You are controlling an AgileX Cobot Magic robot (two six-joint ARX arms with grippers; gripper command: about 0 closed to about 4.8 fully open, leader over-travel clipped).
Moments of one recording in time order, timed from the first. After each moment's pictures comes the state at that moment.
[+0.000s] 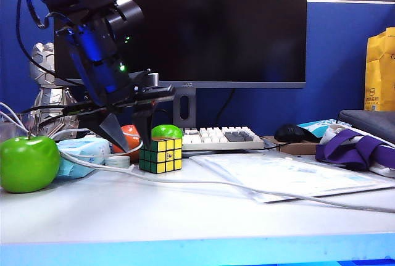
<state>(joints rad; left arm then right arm) -0.49 1.84 1.28 -0.42 0.00 -0.25 0.47 1.36 1.59 -0.65 -0.52 -0.39</state>
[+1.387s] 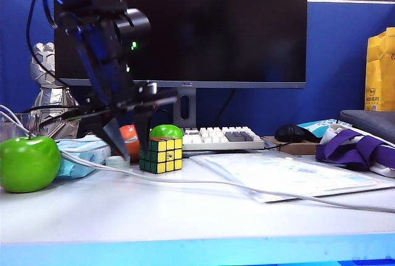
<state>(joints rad) -0.48 1.92 1.42 -0.63 0.03 -0.35 0.47 1.35 1.59 -0.65 -0.52 -0.39</state>
